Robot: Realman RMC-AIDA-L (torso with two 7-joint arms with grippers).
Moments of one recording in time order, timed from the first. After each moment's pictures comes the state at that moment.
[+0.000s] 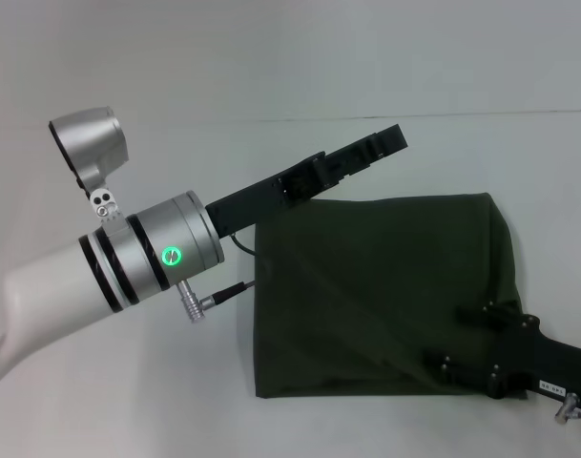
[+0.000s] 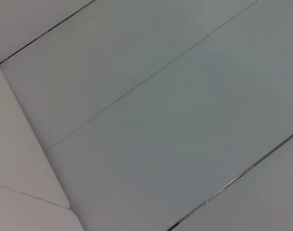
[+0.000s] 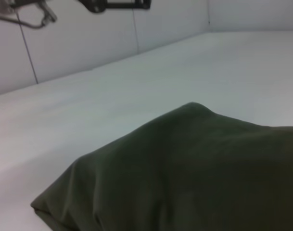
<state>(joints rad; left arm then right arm) -0.60 -2.17 1.44 0.49 0.95 1.19 -1.81 0.37 2.10 -0.58 -0.35 -1.93 -1.30 0.91</state>
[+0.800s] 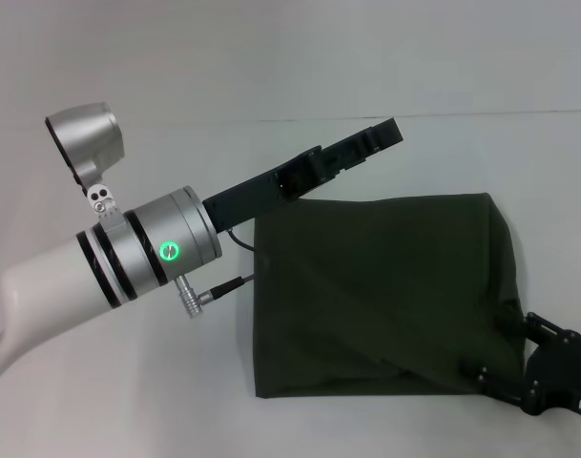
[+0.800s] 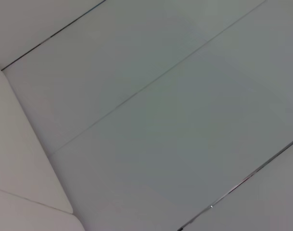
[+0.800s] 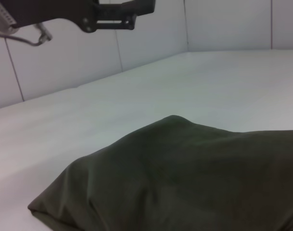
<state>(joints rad) -0.60 -2.16 1.43 0.50 0.95 1.18 -1.81 0.28 2.09 -0.49 -0.38 -1.93 -1.39 0.86</state>
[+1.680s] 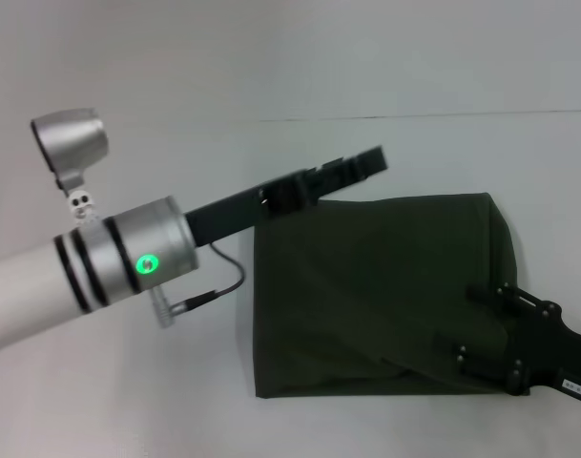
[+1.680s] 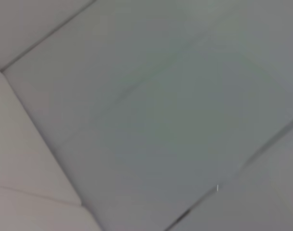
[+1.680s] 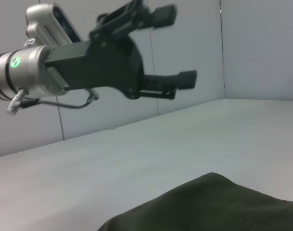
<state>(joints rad) -0.59 -2.15 1.31 0.51 1.13 1.24 -1.78 0.33 2.10 -0.45 -0.36 -1.94 -1.52 0.81</state>
